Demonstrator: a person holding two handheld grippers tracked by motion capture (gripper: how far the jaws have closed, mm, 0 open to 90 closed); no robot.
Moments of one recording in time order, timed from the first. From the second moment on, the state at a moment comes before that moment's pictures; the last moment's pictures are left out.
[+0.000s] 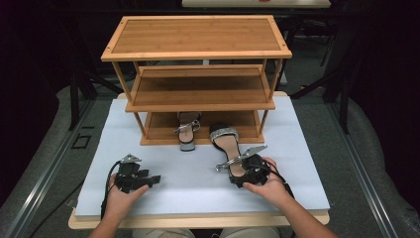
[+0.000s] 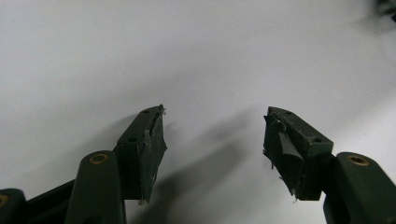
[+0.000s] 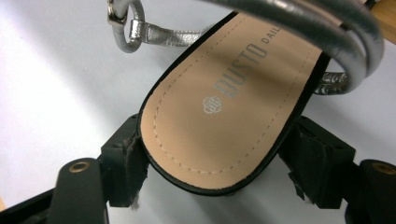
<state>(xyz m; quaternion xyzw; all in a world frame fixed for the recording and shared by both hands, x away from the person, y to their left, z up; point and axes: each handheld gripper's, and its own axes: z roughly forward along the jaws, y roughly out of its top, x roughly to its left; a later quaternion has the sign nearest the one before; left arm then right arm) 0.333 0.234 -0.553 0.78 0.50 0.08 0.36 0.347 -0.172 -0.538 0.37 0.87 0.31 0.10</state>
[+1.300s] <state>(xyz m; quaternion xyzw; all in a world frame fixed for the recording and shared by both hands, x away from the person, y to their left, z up) 0.333 0.234 -0.553 0.78 0.50 0.08 0.36 0.395 -0.153 -0.527 0.39 0.84 0.36 0.08</state>
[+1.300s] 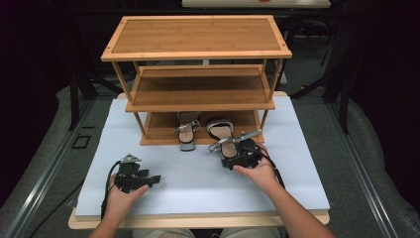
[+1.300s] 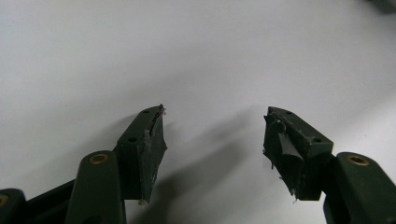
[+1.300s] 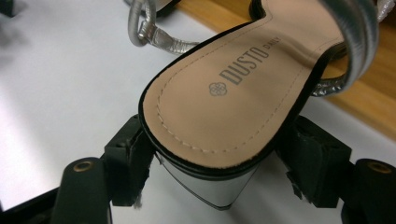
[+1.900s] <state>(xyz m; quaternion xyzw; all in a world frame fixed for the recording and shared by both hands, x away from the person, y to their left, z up) 0.334 0.234 -0.553 0.78 0.50 0.07 0.37 0.436 -0.132 -0.520 0.43 0.82 0.35 0.12</state>
